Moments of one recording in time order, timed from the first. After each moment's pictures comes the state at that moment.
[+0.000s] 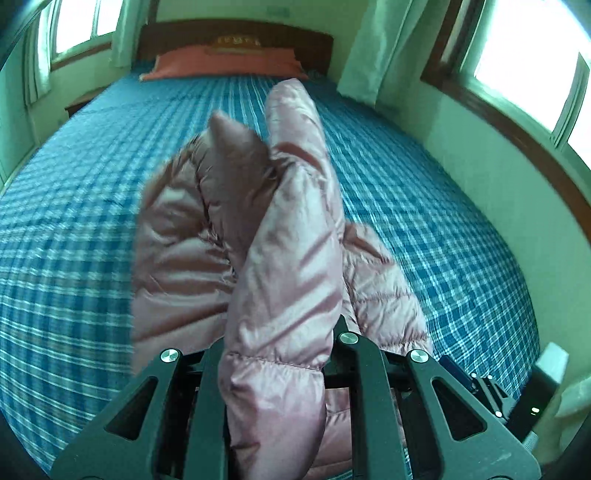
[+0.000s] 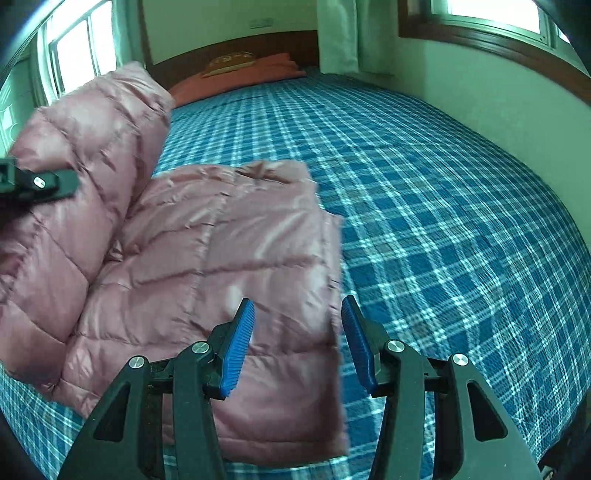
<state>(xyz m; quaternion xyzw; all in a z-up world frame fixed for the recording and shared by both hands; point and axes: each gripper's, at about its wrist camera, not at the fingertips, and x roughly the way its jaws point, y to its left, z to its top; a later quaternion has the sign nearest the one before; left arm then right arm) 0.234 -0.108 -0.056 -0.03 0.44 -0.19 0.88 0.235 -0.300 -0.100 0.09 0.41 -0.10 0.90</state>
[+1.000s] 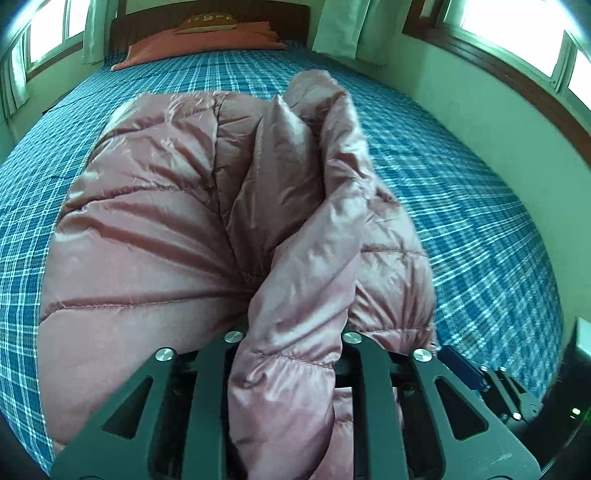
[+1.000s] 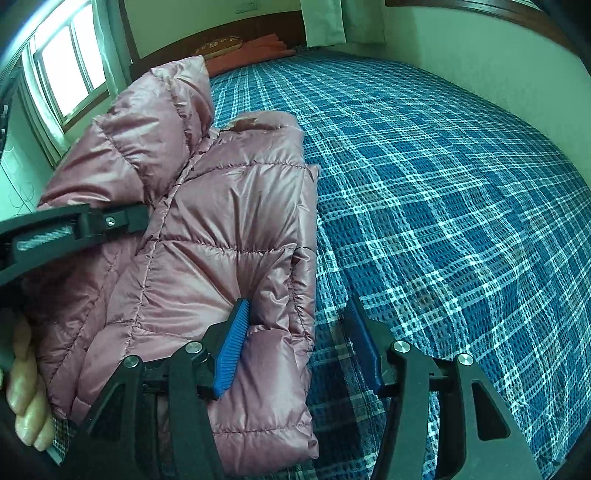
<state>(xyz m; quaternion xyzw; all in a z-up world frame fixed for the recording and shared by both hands) 0.228 -0.170 -0.122 0.01 0.45 -0.21 0.87 0.238 -0.321 -0.150 0.13 0.44 -0.10 0.88</state>
